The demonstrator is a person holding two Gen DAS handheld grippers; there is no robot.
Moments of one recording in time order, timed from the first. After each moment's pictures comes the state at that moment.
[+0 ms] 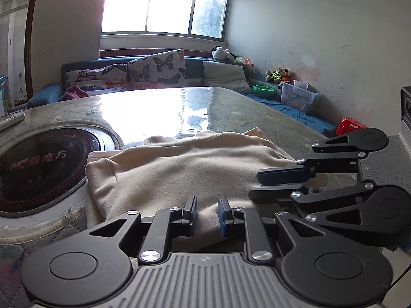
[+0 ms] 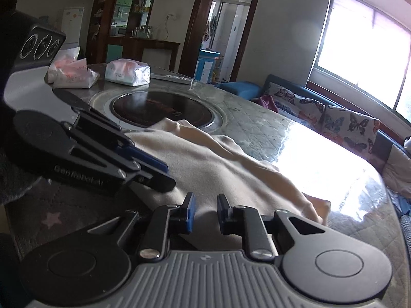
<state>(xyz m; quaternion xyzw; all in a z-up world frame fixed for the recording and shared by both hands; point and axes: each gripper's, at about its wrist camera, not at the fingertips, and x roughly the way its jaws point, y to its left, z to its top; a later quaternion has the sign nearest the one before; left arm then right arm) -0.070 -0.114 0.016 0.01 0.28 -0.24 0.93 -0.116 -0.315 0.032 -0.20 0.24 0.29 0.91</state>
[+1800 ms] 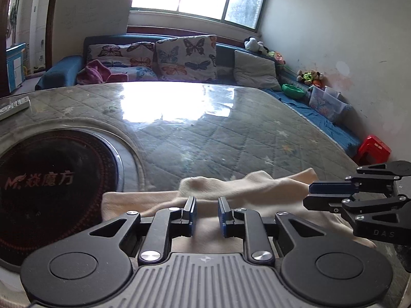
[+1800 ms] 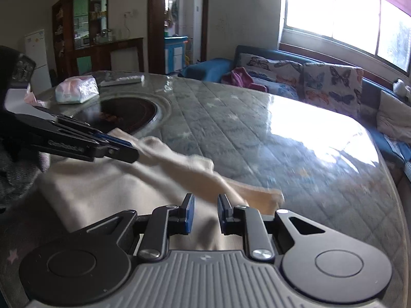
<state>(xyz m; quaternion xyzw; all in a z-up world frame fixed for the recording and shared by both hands) 0.037 -0.105 0.032 -0.04 0.34 -0.19 0.92 -0.016 -0.362 0.052 -0.10 0.31 0.26 0.91</state>
